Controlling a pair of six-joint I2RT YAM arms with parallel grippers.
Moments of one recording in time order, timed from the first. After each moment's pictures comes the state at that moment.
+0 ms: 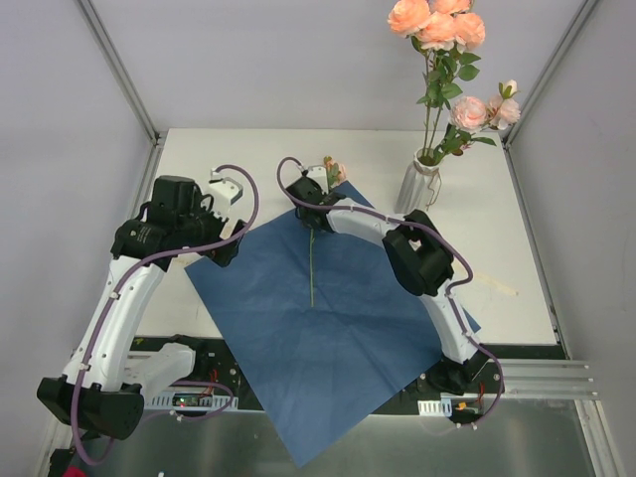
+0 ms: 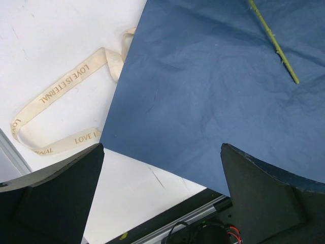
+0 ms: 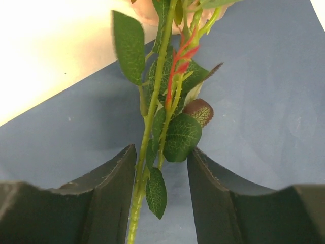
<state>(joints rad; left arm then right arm) -0.21 1.00 1.16 -1.02 0.21 0.32 0.82 2.27 1.75 -0.44 0.51 0.50</state>
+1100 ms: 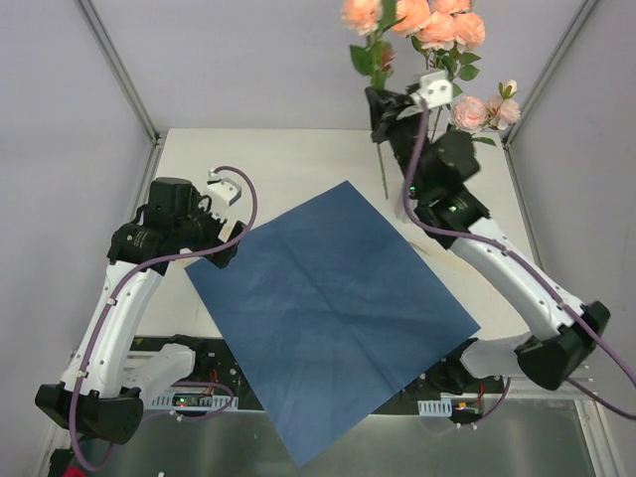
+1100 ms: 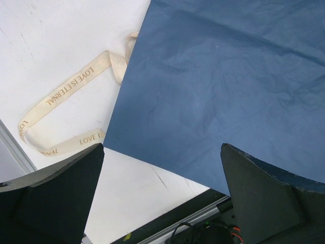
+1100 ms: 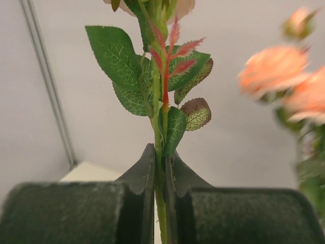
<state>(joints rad) -0.21 0.97 1.16 -1.02 0.20 0.33 0.71 1.38 1.43 0.26 0.26 -0.04</state>
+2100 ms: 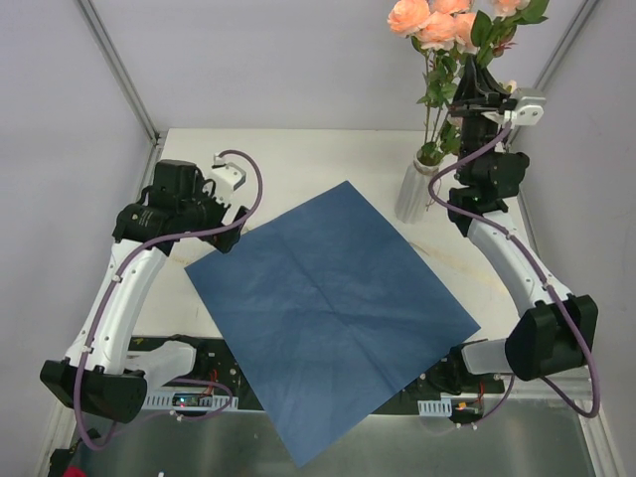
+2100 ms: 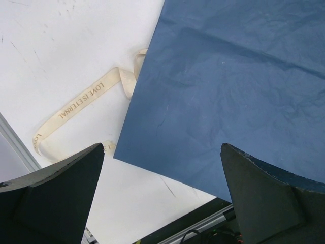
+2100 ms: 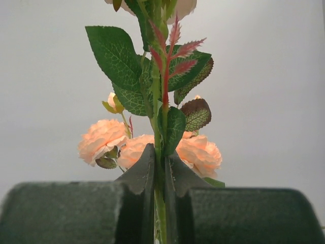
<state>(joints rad) -0.21 1.08 1.26 -1.01 0.21 0.35 0.28 1.35 1.19 0.98 0.21 0.00</state>
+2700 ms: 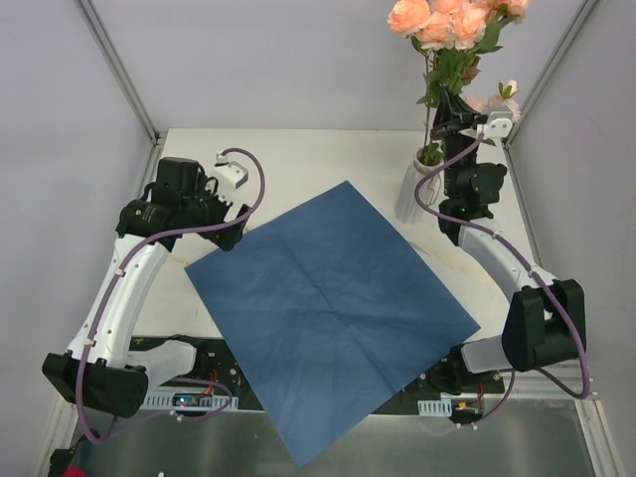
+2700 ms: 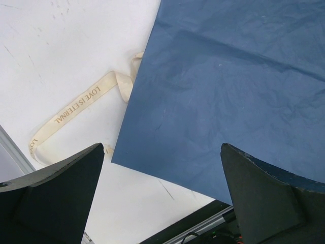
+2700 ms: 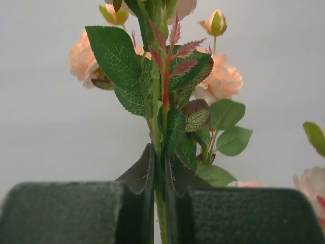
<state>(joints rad) -0.21 1.12 1.27 -0.99 0.22 0.35 0.27 1.41 1.04 1.06 0.15 0.05</state>
